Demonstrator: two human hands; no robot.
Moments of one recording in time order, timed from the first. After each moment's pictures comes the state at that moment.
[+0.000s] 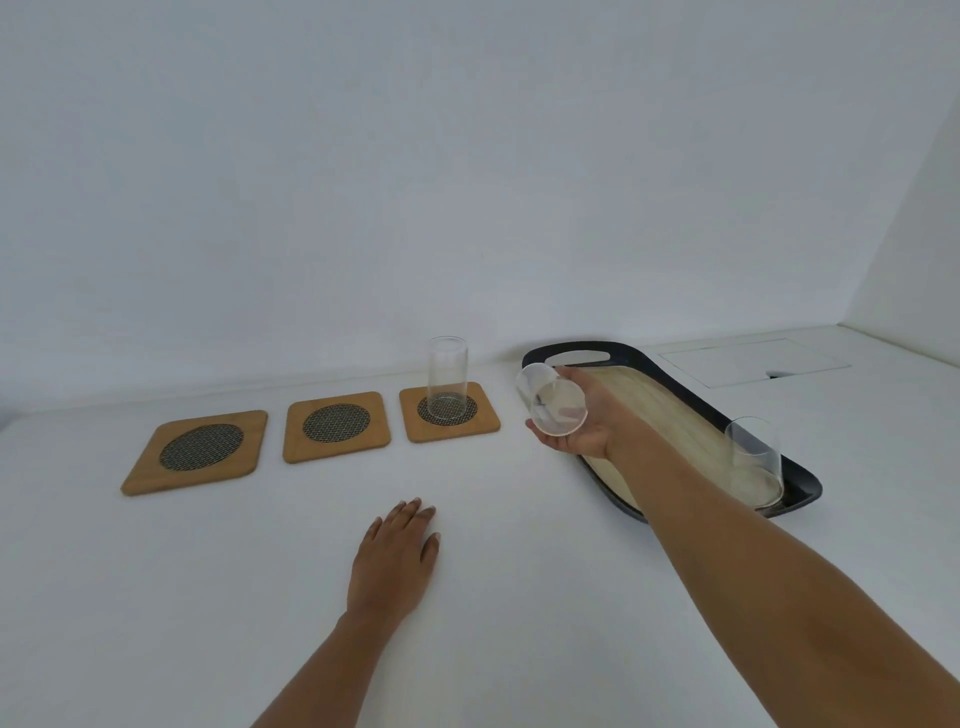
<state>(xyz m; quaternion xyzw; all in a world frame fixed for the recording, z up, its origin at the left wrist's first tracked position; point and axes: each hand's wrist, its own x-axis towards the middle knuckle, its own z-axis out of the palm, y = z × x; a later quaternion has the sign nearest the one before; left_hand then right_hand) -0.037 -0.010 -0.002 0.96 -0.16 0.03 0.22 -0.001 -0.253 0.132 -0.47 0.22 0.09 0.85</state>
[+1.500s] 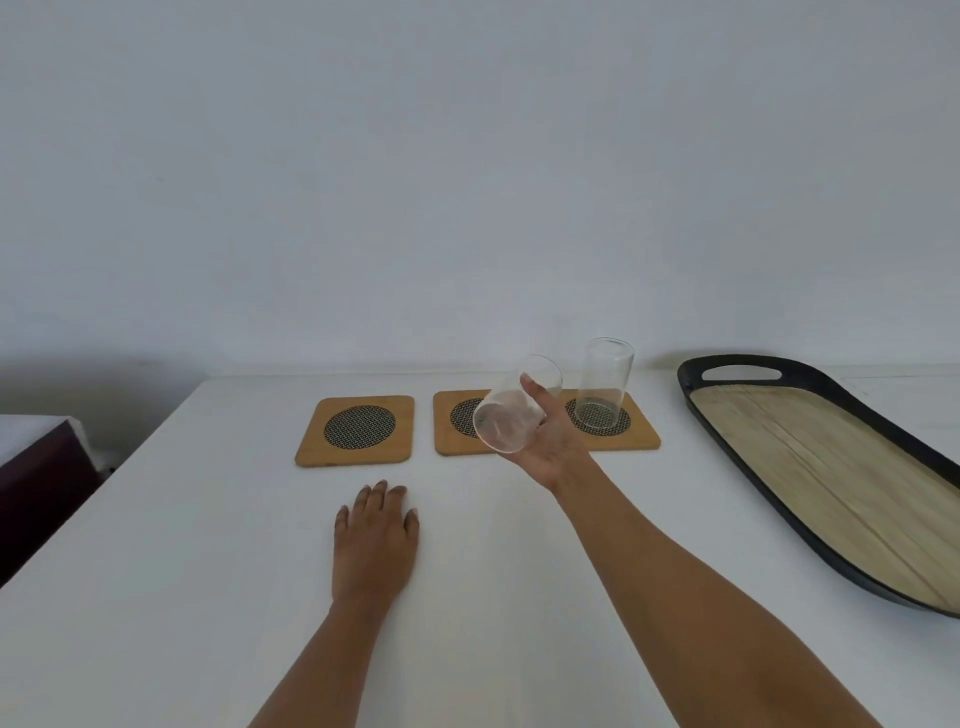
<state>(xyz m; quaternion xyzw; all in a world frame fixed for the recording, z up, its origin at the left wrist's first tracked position) 0.014 0.154 -0.008 0.98 0.03 0.09 0.18 0.079 -0.035 0.079 -0.33 0.05 0.15 0.93</state>
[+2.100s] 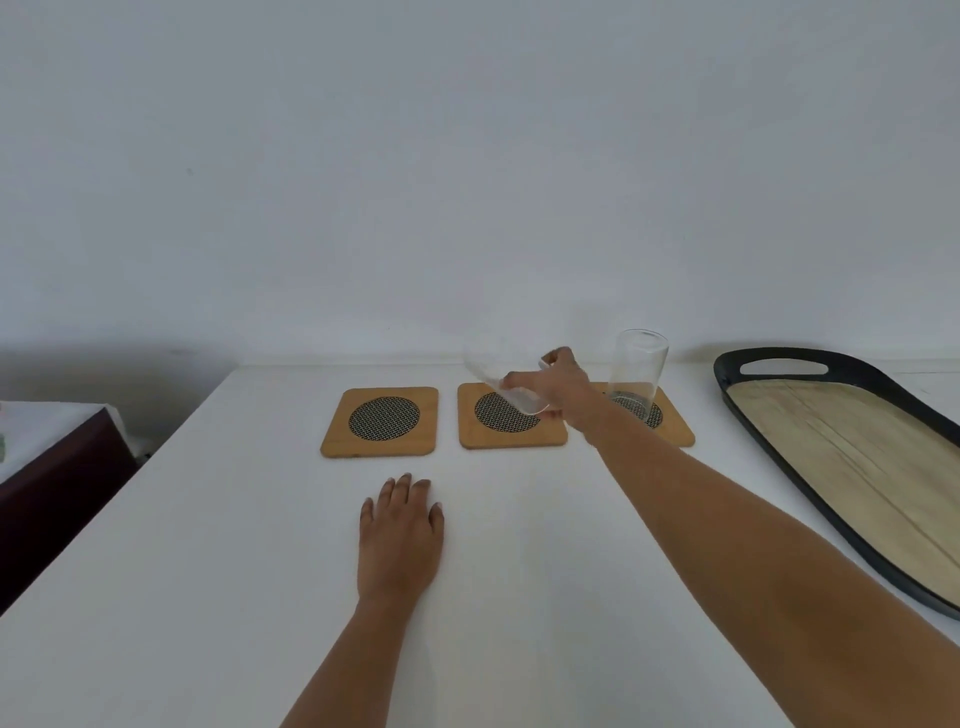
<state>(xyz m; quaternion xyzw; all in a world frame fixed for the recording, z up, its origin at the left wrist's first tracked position) 0.013 0.152 -0.007 0.98 0.04 0.09 0.18 0.123 -0.023 0.112 -0.82 0.12 0.04 0.56</state>
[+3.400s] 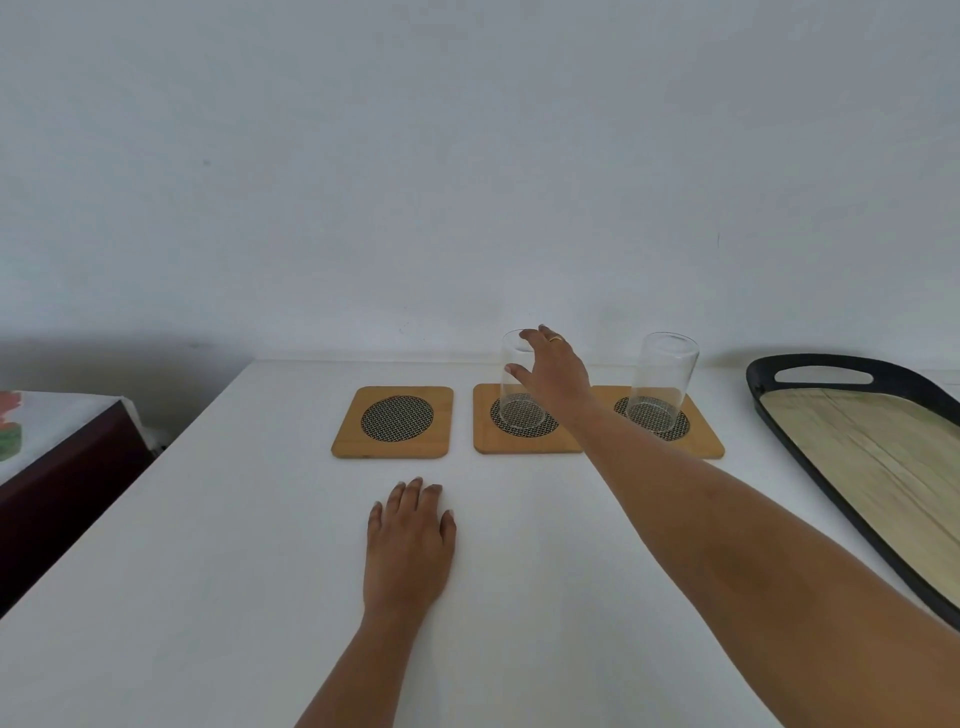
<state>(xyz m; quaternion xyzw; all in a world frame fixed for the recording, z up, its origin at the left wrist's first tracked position) 0.013 0.151 -0.008 0.98 0.04 0.10 0.19 0.169 -0.008 0.087 -0.95 -0.08 -0.15 0.27</state>
